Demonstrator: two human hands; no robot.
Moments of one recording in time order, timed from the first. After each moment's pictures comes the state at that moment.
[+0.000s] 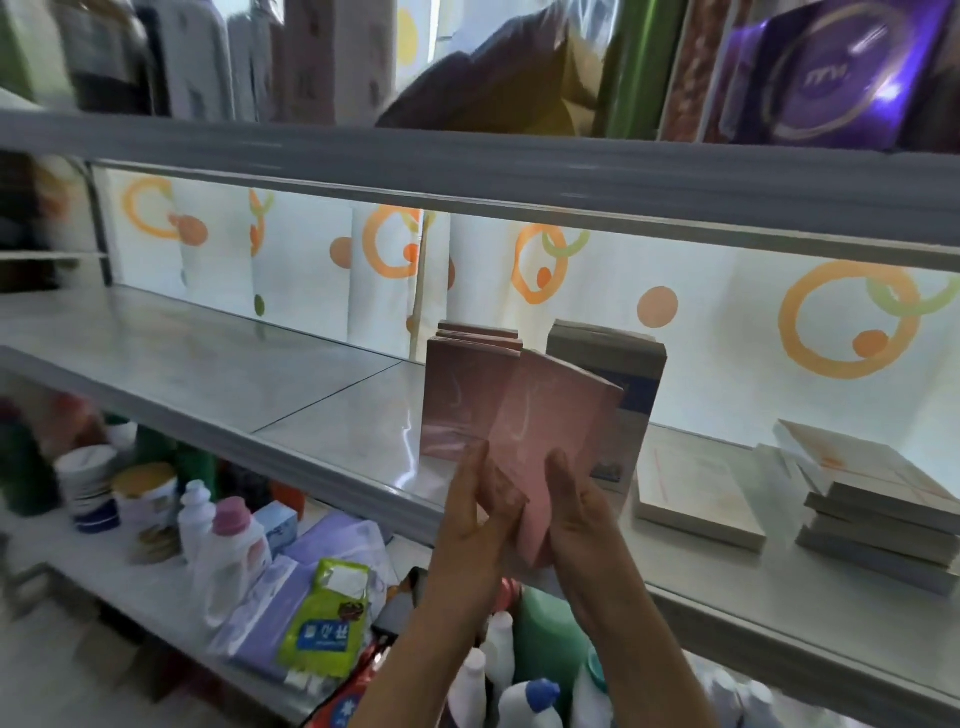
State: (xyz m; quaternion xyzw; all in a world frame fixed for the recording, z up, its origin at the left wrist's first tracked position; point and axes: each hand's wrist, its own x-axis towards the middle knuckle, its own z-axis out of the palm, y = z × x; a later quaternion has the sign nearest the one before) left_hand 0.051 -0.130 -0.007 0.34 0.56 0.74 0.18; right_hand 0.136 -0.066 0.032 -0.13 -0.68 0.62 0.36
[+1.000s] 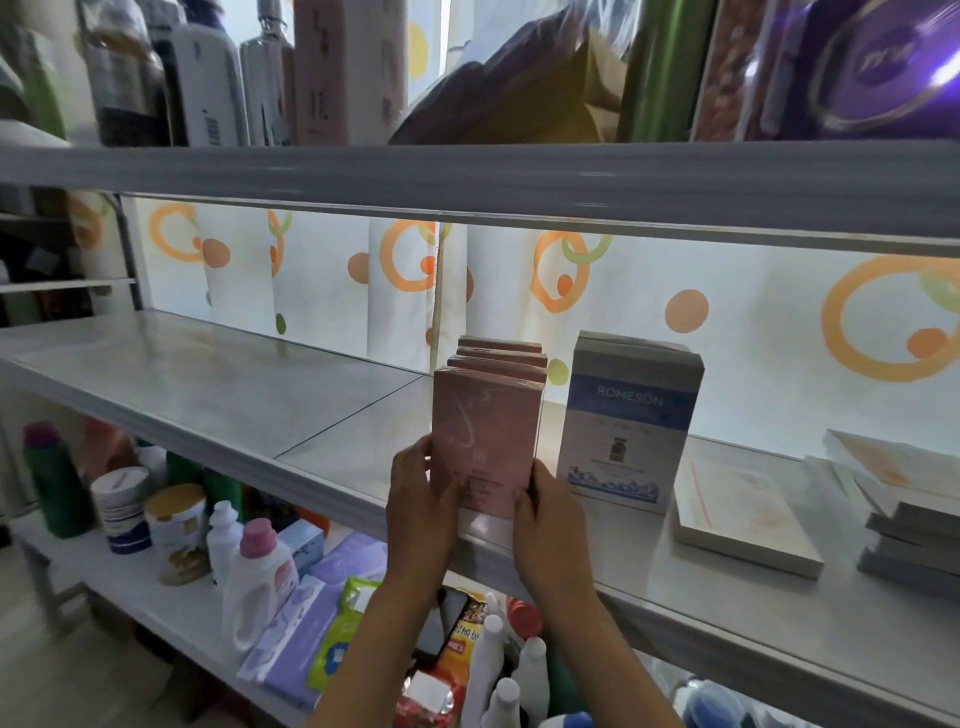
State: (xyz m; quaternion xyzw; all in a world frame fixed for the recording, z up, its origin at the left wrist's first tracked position) left_hand -0.049 -0.112 -0.018 0.28 0.71 0.63 -0.08; right_hand 0.049 -0.035 -0.018 -0.27 -0.80 0.32 0.42
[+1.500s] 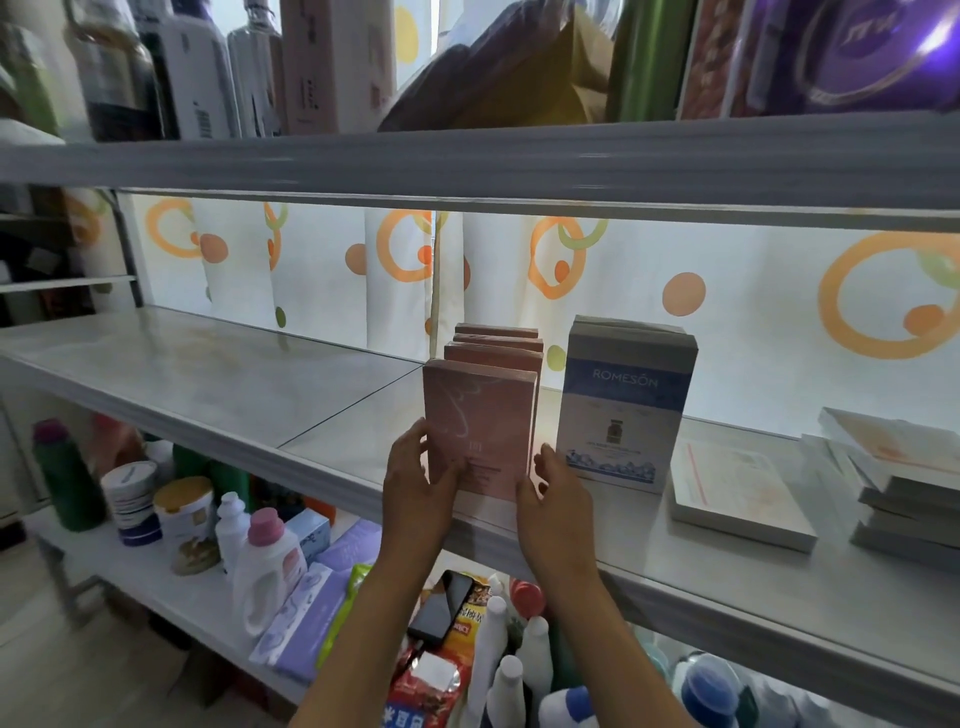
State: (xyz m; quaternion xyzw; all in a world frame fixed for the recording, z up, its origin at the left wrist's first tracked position) left_hand -0.054 -0.117 -0.020 0.29 0.70 0.65 -0.06; right_hand 0.059 -0.039 -0.013 -0.29 -0.77 0.35 0.44
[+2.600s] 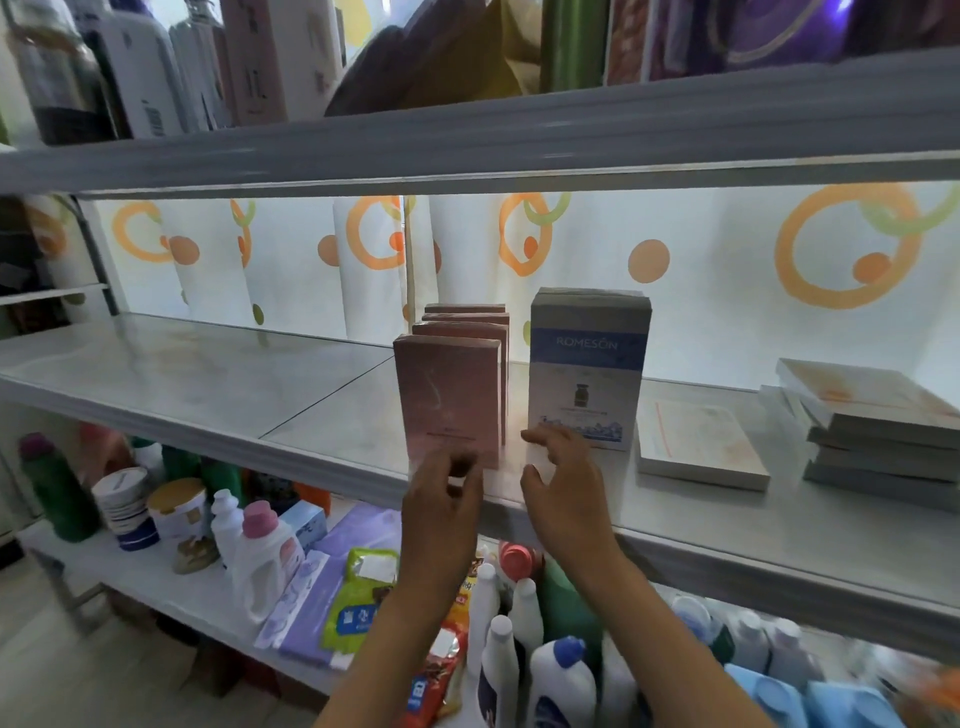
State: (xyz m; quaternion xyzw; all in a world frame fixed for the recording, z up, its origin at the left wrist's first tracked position) left_hand 0.019 -0.131 -0.027 0.36 0.71 0.60 -0.08; right_hand 0.105 -0.038 -0.011 -0.27 -0.81 0.29 0.42
